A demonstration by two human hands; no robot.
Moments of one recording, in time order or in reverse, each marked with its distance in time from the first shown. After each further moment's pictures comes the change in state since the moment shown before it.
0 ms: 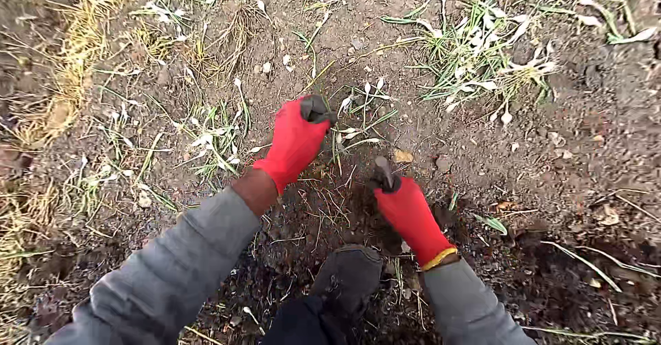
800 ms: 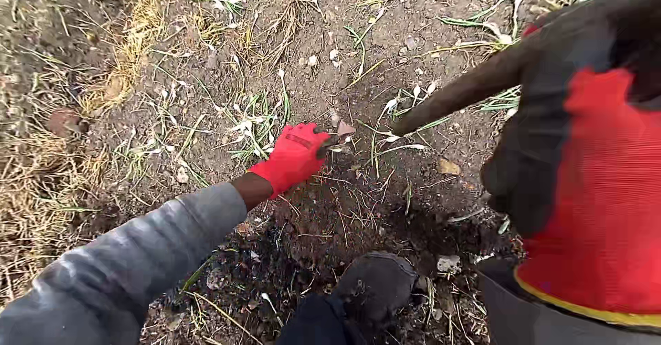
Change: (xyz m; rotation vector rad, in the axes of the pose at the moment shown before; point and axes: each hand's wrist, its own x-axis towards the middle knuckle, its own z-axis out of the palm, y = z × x) left_hand -0.021 -0.080 -0.057 0.807 -0.245 0.168; right_hand 0.028 -0.082 -0.073 0.176 -0.143 -0.416
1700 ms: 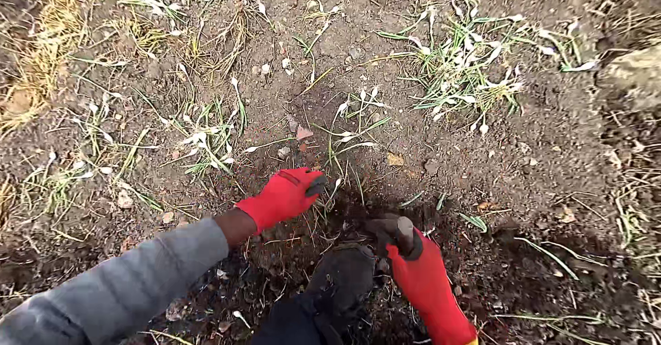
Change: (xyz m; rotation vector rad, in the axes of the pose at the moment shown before) left_hand -0.015 0.058 0.040 -0.236 -0.189 0.196; right_hand -0.139 0.082 0.077 -0.166 0.247 0.322
